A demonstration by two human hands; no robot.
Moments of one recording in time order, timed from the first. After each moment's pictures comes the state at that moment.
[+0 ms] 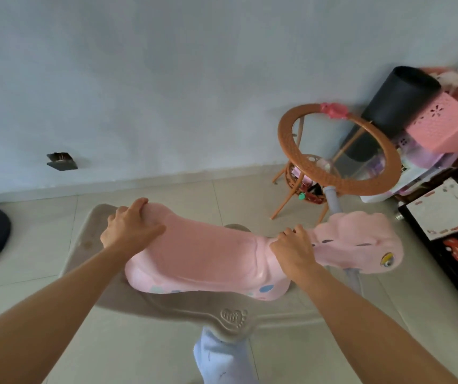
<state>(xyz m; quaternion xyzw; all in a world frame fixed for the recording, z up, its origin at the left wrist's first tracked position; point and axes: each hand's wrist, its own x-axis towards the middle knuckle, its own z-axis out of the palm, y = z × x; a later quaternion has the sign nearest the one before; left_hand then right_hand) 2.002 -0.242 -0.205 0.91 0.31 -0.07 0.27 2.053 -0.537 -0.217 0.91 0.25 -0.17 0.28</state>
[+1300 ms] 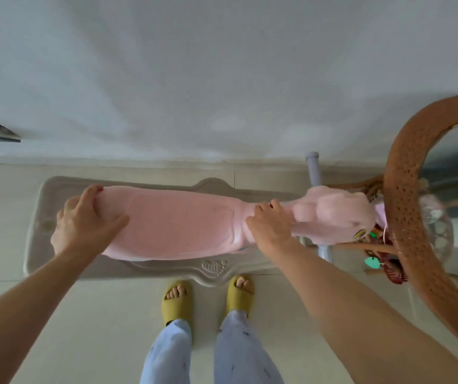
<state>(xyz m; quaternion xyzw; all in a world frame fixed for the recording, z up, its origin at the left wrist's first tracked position) 2.352 -0.112 -0.410 0.85 0.46 -0.12 0.23 2.488 -0.370 -0.441 0.85 0.40 -0.25 0.24</state>
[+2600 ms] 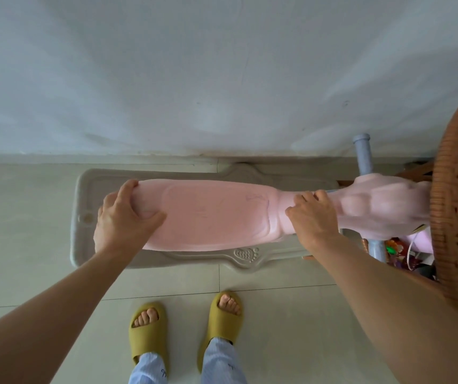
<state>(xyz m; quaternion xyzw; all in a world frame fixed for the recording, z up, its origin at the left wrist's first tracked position) 2.470 -0.202 -0.543 0.84 0.42 -0.12 0.31 2.604 -0.462 -0.549 0.86 0.33 -0.25 0.29</state>
